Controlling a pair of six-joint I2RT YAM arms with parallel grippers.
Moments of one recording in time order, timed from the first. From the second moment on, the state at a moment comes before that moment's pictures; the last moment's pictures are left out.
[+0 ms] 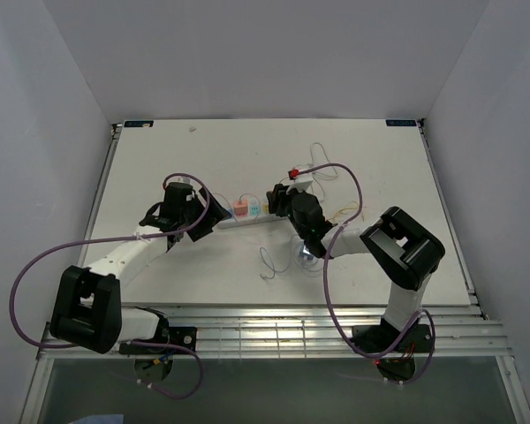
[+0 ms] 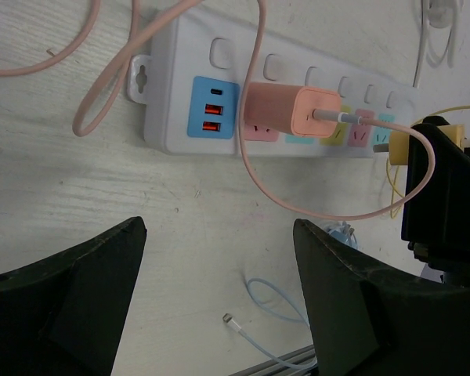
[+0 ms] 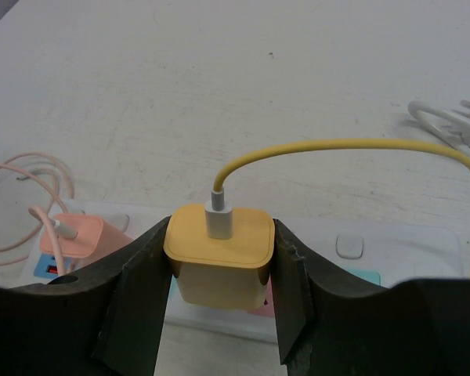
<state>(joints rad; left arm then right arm) -0.30 1.29 0.72 -0.19 0.14 -0.87 0.78 1.80 0.77 0.86 0.34 0.30</state>
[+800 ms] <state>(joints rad) -0.27 1.44 0.72 -0.13 0.11 -0.89 0.83 1.94 0.88 0.94 0.41 0.24</state>
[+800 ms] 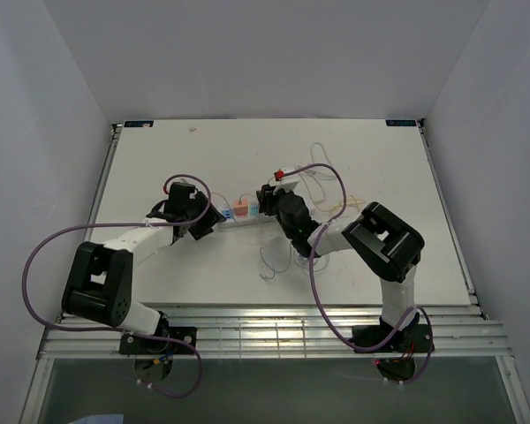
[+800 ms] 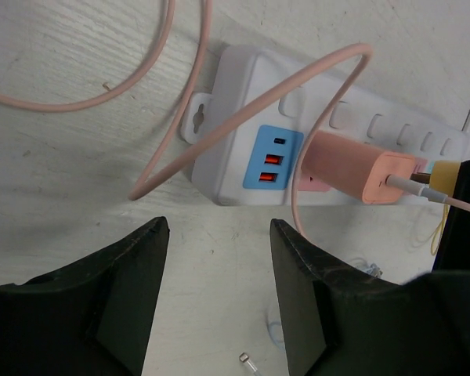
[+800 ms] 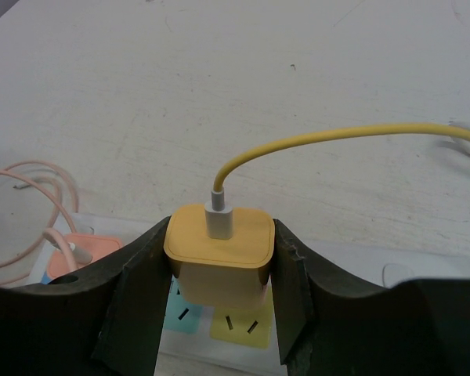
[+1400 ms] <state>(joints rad) -0.27 1.52 0.76 -0.11 0.10 -0.89 0.85 1.99 0.89 0.95 0.46 0.22</state>
